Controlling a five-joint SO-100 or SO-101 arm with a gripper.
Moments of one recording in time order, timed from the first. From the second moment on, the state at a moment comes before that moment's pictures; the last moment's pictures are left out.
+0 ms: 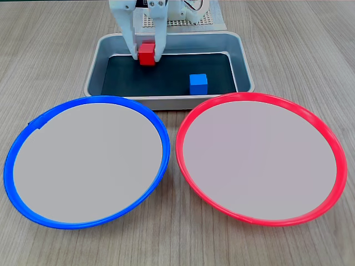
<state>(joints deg) 21.4 125.3 147.5 58.4 -103.6</state>
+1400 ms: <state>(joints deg) -6.4 93.5 102.6 50.5 -67.0</state>
